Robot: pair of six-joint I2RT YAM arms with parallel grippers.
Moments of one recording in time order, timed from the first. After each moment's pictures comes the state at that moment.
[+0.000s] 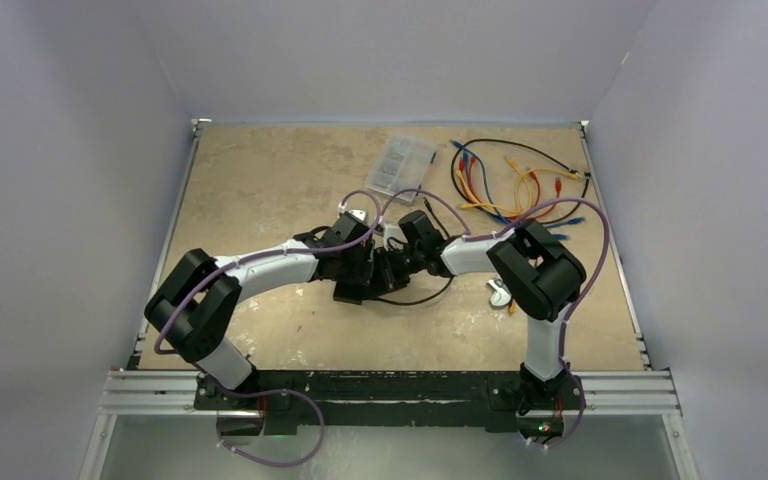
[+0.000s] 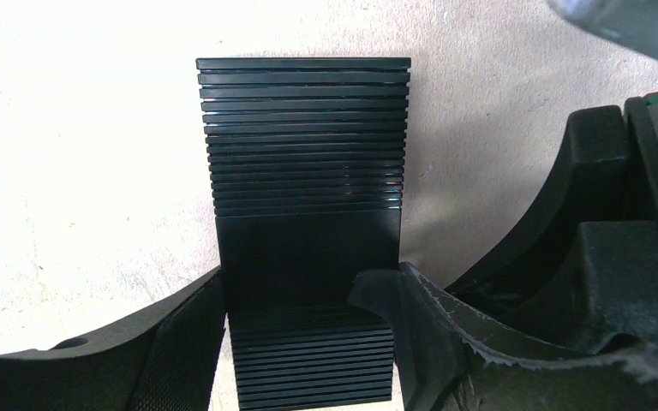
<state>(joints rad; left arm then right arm) -0.71 1.60 0.90 -0.36 -0.19 -0.50 0.68 1.93 0.95 0.13 -0.72 0.50</state>
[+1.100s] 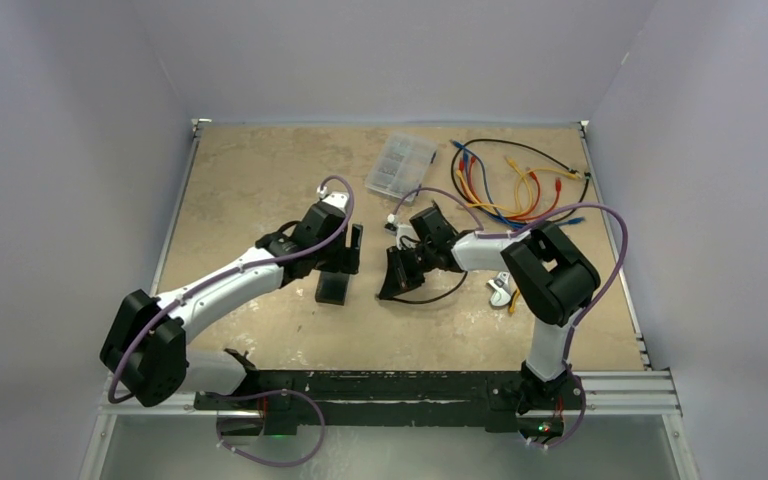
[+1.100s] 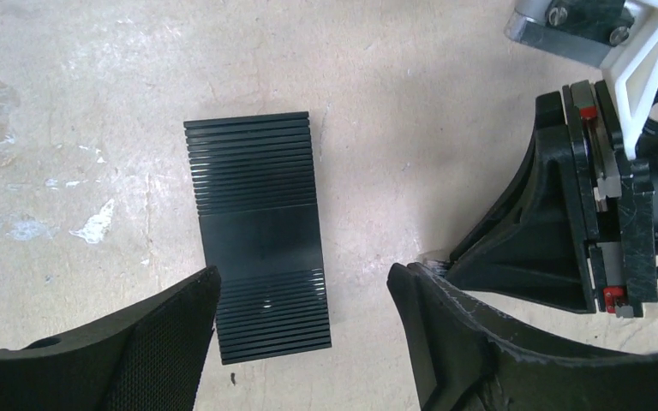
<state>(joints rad) -0.66 1.33 0.89 -0.43 -0.18 -0.43 0.63 1.86 0.93 -0.04 -0.67 0.44</state>
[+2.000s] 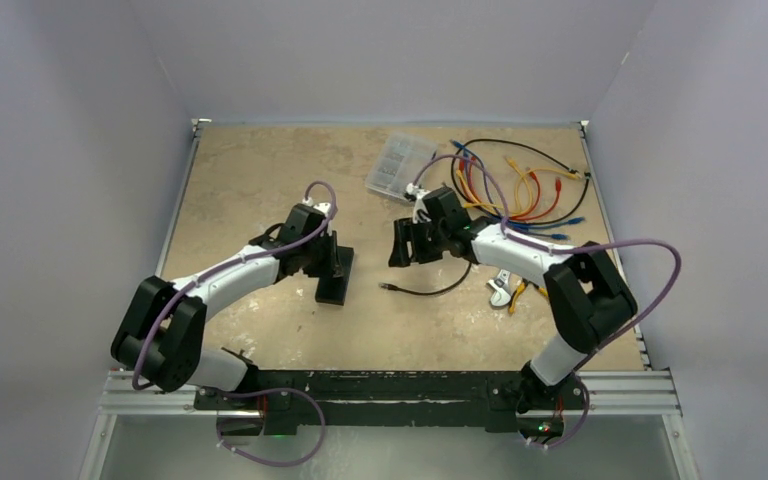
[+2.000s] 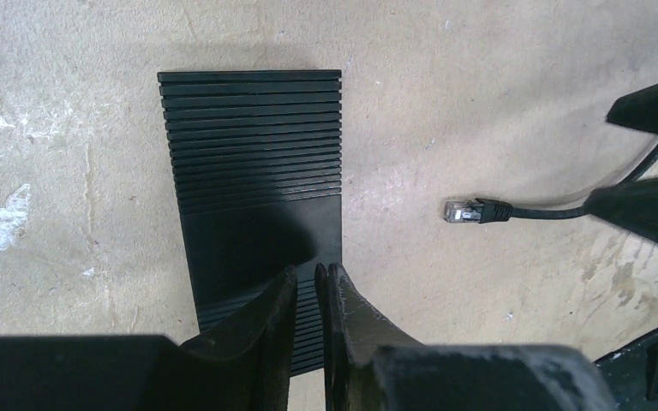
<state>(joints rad) -0.50 1.41 0.77 -0.30 0.11 -0.47 0.61 1.67 1.01 -0.21 -0.29 0.39</state>
